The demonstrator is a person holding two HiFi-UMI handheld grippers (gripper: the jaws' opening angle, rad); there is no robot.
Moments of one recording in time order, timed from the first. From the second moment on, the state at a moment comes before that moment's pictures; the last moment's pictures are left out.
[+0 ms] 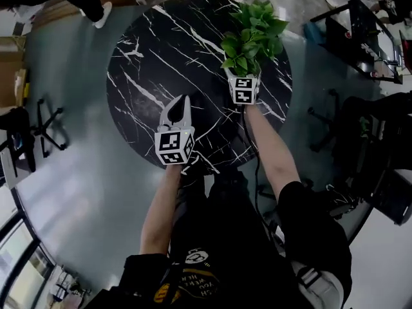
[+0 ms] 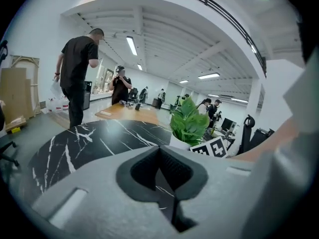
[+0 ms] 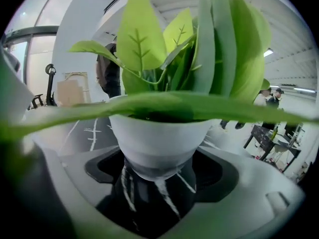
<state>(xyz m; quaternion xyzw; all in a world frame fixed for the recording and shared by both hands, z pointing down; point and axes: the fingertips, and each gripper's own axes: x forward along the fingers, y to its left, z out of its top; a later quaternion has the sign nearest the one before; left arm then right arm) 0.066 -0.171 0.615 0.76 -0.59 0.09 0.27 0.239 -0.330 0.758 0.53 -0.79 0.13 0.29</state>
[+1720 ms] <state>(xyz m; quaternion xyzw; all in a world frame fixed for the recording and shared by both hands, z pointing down) -0.078 -0.044 0.654 0.63 -0.70 0.09 0.31 0.007 -0.166 0.761 0.28 -0.90 0.06 0.33</state>
